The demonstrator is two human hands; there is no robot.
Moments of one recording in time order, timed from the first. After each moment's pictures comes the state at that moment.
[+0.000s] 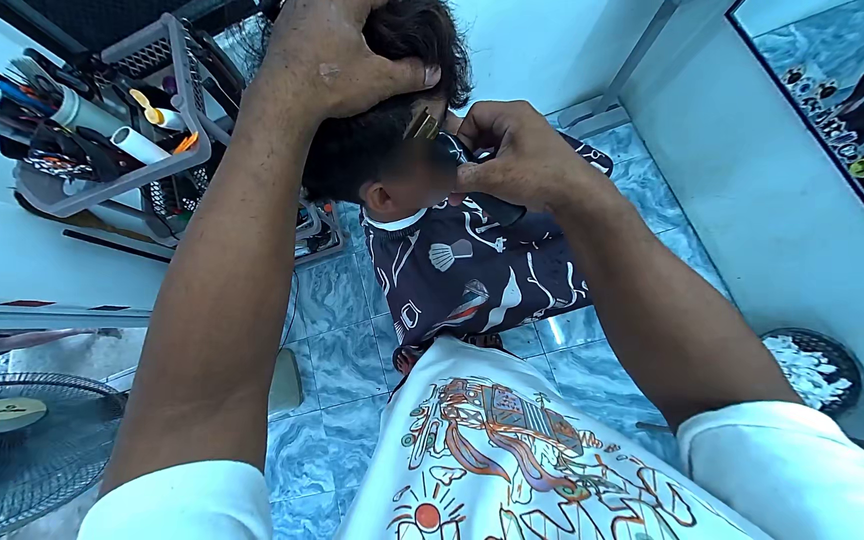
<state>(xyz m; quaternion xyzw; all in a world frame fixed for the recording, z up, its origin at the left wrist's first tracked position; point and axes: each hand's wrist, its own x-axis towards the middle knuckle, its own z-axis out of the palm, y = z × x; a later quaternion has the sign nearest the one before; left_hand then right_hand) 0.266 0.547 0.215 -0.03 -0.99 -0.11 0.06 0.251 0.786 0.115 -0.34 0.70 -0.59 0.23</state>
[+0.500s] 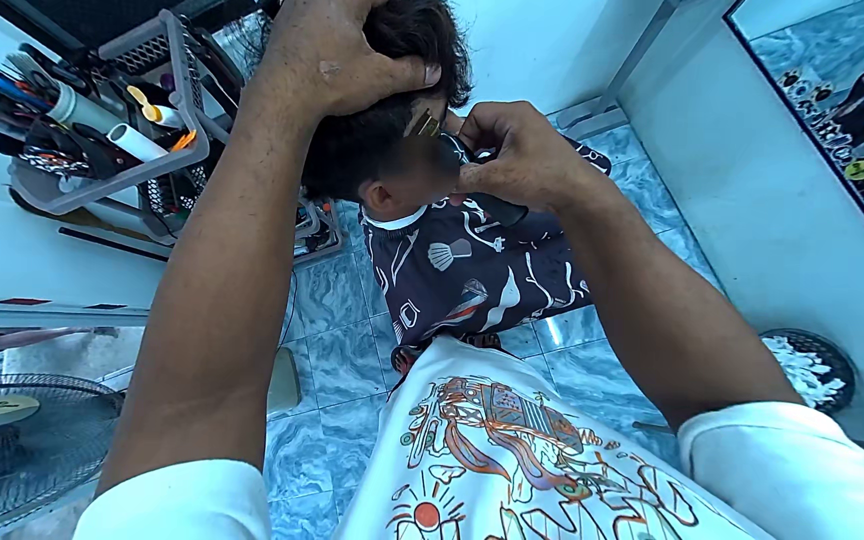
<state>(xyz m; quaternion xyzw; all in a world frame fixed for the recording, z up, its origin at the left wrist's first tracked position) 0.267 0.547 0.215 -0.04 -0.99 -0.11 0.06 0.252 0.788 0.115 -0.34 0.70 -0.59 0.23</state>
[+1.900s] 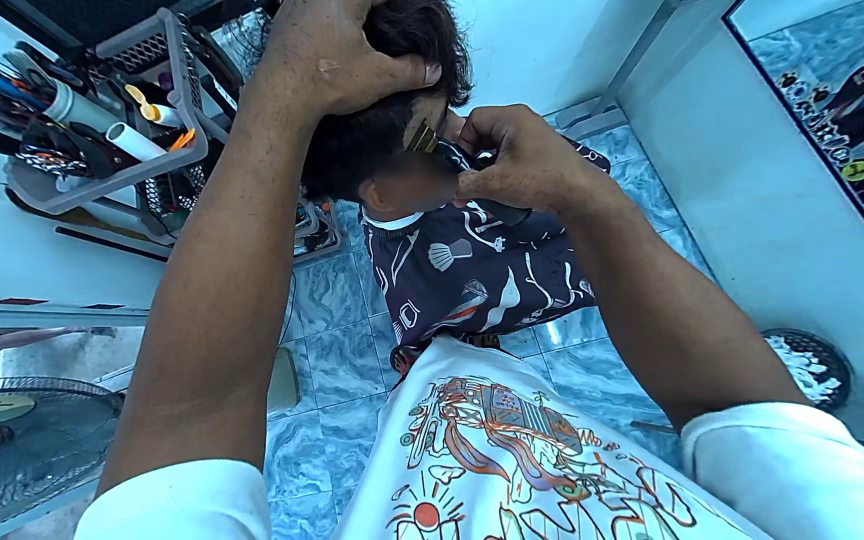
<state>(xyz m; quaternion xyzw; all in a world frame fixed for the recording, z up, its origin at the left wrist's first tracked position) 0.266 0.547 0.216 -0.01 -0.99 -0.11 0.04 0.251 0.787 0.118 -0.35 0.74 -0.53 0.21</state>
